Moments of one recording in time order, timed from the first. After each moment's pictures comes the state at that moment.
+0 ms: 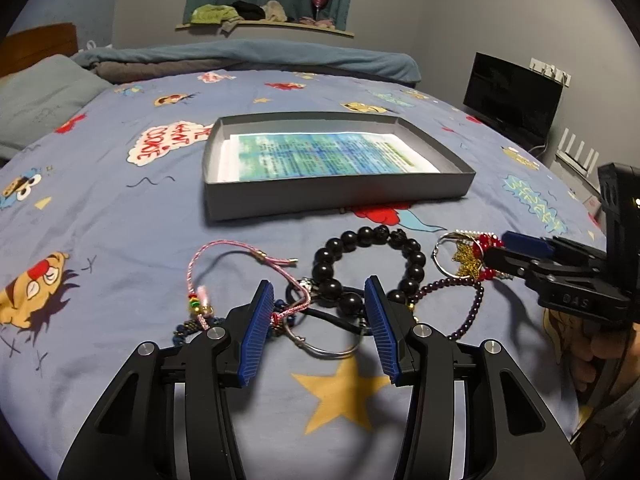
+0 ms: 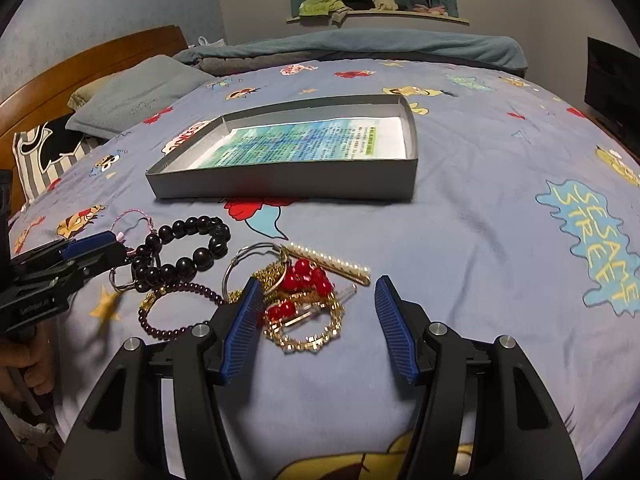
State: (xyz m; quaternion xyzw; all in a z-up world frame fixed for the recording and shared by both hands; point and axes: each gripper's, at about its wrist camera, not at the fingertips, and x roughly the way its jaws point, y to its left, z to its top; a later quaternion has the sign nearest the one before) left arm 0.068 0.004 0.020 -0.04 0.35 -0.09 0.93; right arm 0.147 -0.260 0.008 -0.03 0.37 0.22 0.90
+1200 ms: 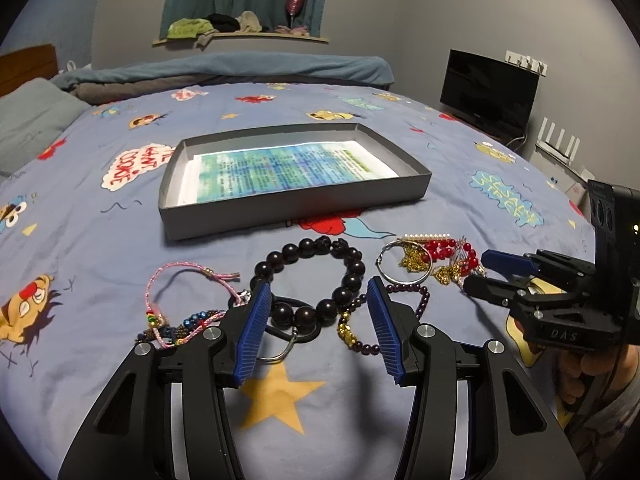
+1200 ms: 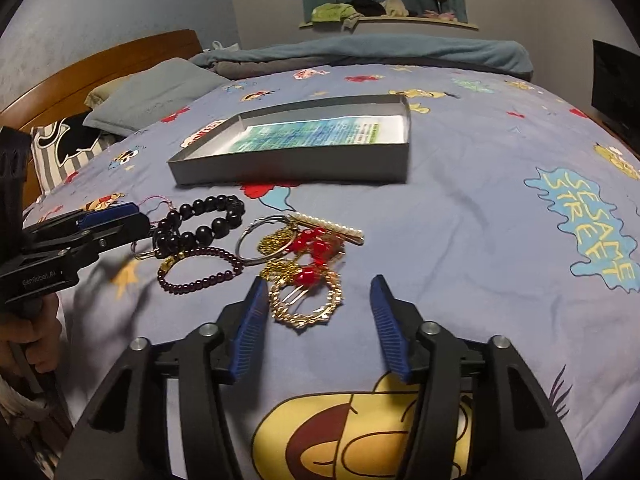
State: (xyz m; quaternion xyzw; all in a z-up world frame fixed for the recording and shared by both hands) left arm 0.057 -0.033 0.038 -0.02 0.33 -0.12 0.94; right arm 0.116 -0.281 0.008 -0.02 0.35 0.25 0.90
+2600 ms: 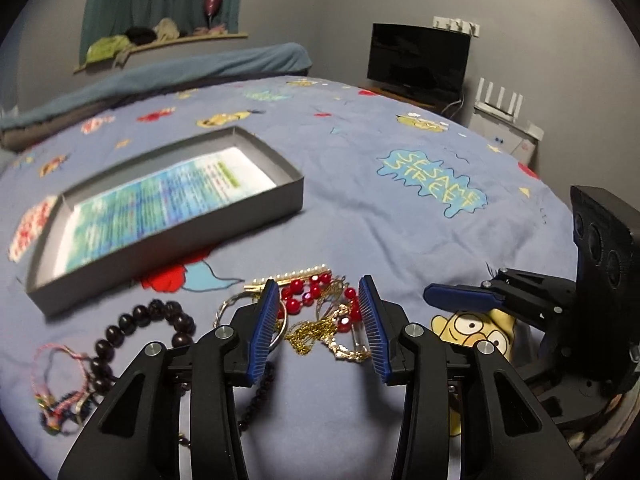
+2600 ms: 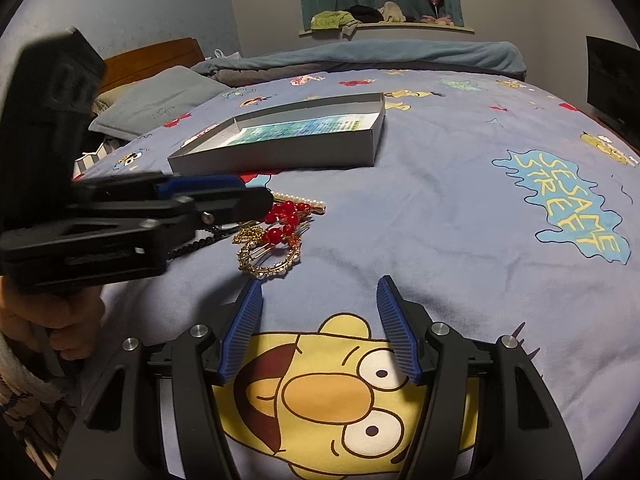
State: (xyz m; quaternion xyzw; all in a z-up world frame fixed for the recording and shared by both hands) left arm 0.092 -0.144 0.041 0.04 0.34 -0.23 0.91; right arm 0.096 -0.322 -0.002 -0.01 0.34 0.25 0.91
